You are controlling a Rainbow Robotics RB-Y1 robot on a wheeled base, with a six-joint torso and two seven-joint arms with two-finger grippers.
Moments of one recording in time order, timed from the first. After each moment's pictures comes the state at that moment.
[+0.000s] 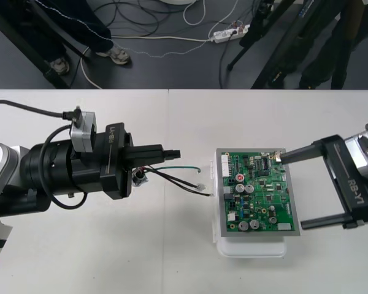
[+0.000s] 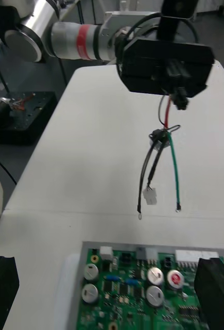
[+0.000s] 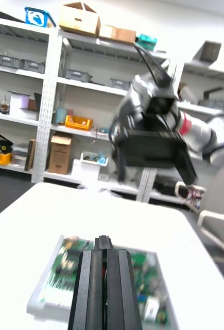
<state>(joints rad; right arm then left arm) -0.09 -0.80 -0.18 -2.10 1.20 -1.56 -0.38 -0.15 0.45 -0.09 -1.76 -0.99 -1.28 0.07</state>
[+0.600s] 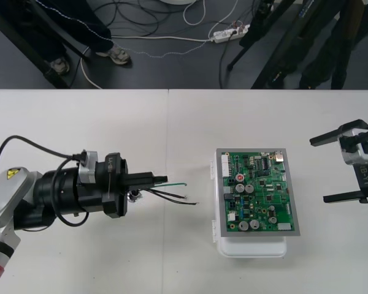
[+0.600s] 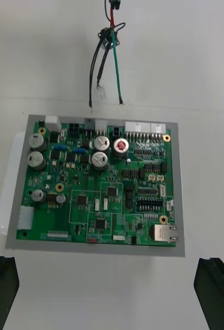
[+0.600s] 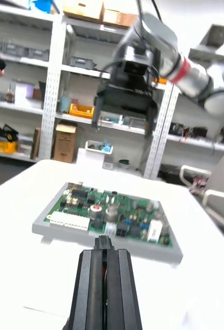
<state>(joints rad) -0.13 -0.94 -0.21 -2.12 1.52 -1.57 -0.38 -0.16 0.46 -0.16 -1.40 -0.92 -1.40 -0.30</state>
